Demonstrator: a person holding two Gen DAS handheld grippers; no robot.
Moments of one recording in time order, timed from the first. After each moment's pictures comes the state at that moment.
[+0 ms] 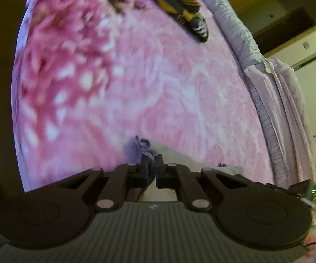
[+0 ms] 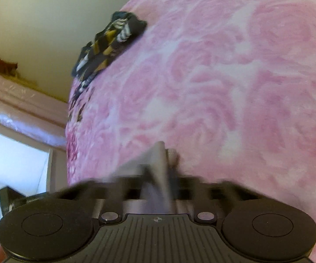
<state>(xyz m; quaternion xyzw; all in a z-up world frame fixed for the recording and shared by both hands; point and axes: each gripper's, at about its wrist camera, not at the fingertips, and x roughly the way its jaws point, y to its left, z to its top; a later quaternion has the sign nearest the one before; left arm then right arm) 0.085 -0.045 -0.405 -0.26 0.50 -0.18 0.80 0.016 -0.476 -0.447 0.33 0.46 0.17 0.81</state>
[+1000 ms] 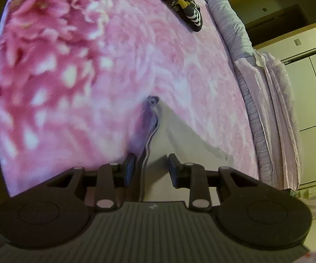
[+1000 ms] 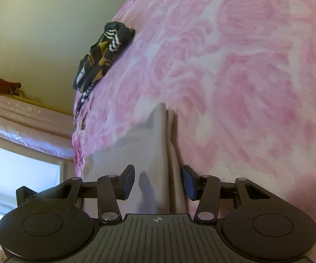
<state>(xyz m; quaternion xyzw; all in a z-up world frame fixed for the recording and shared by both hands) 0.114 -0.049 -0.424 -0.29 0.54 -0.23 0.75 0.000 -0.503 -0.469 0.41 0.45 0.16 0.78</state>
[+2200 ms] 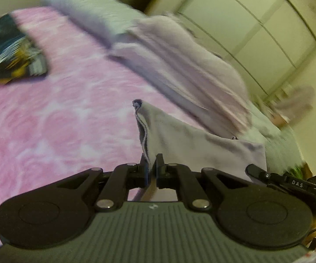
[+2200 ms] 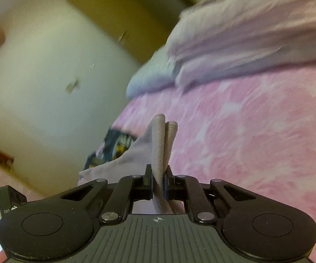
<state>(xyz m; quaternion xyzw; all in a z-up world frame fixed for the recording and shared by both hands) 0.073 -0.188 -0.178 -0.06 0.45 -0.47 0.75 -0.214 -0.459 -0.216 0.40 0.21 -0.09 0.89</state>
